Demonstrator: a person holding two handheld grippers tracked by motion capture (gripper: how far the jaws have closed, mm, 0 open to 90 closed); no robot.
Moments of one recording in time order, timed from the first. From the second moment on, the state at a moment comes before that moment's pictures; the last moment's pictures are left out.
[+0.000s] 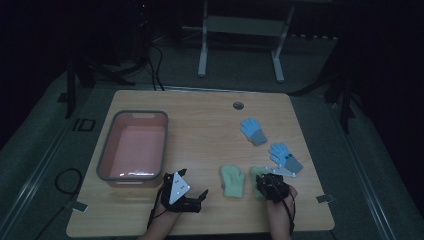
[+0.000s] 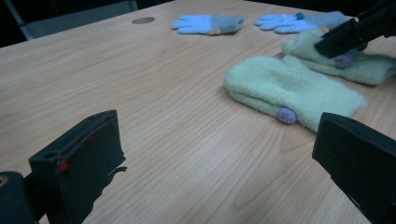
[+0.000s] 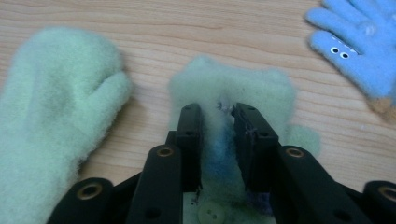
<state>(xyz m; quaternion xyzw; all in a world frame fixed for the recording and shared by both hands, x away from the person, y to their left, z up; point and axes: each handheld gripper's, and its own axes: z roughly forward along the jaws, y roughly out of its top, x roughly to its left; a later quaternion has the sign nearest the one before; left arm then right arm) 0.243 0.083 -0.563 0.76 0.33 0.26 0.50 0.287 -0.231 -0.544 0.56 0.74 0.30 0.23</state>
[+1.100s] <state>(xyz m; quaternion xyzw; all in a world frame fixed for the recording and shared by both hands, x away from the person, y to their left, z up) 0.242 0.084 -0.563 0.75 0.34 0.26 0.50 0.301 -0.279 -0.534 0.41 0.82 0.36 0.17</state>
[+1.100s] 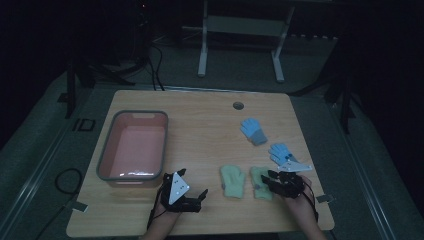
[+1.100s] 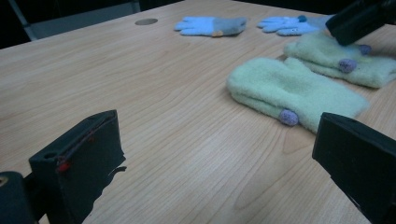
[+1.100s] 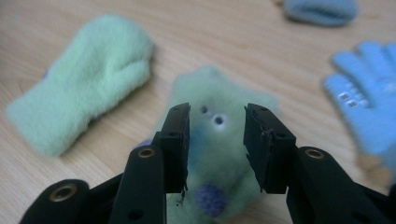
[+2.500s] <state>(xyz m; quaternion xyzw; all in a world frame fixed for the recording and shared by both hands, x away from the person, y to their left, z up) 0.242 0.083 -0.564 0.76 0.33 0.27 0.50 0.279 -0.201 -0.467 0.35 0.82 0.39 0.22</state>
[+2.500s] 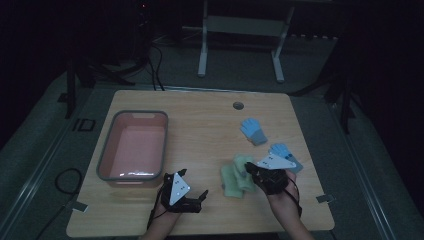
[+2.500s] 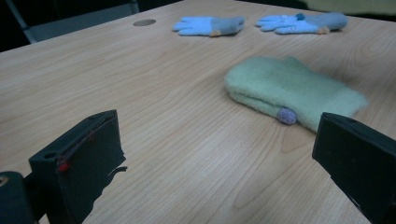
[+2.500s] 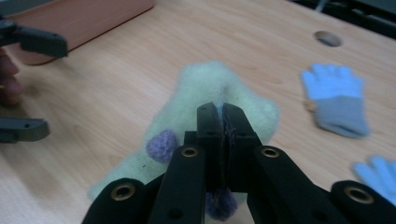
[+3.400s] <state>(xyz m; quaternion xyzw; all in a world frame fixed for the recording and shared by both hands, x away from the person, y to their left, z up) 0.242 0.083 -0.564 0.76 0.33 0.26 0.50 0.294 -0.172 -0.528 0.34 0.86 0.33 0.19</state>
